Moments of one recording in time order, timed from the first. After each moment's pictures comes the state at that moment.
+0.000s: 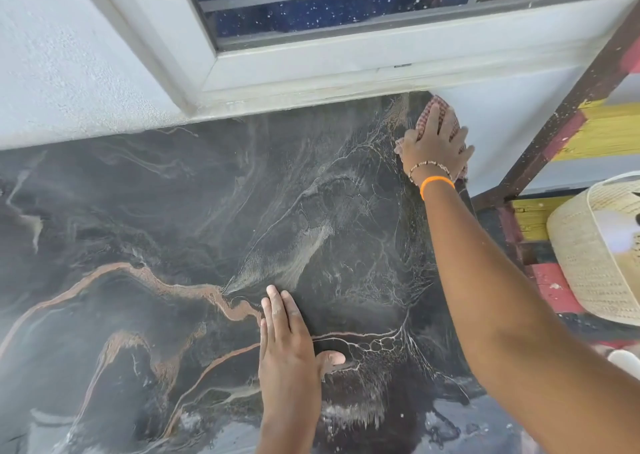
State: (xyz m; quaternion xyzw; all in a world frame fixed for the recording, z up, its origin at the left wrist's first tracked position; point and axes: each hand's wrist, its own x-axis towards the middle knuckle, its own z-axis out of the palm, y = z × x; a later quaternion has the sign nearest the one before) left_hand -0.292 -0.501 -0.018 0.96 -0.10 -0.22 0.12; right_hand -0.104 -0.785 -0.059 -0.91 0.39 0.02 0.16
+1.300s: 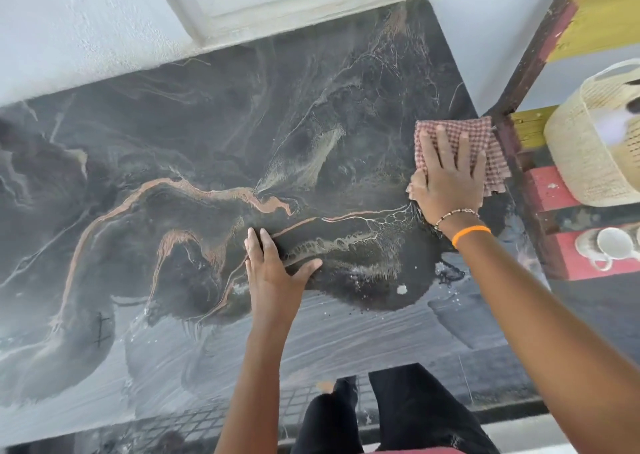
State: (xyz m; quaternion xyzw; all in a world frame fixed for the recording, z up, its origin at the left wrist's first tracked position) left_hand -0.335 -0.415 -0.023 0.94 0.01 -0.19 0.28; right_hand -0.325 -0.691 -0.063 -0.96 0.26 0.03 0.09
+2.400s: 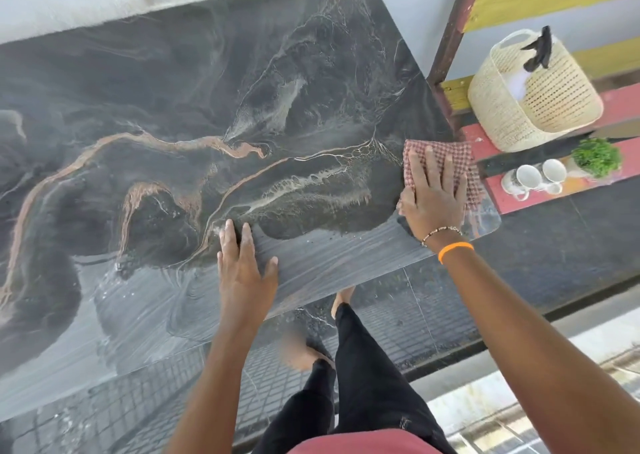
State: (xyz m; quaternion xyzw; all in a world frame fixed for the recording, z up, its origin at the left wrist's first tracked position) left_hand -0.404 -0.338 -0.037 0.93 -0.09 -0.19 0.29; right_hand -0.467 -0.630 -0.064 -0.93 0.35 0.04 0.08
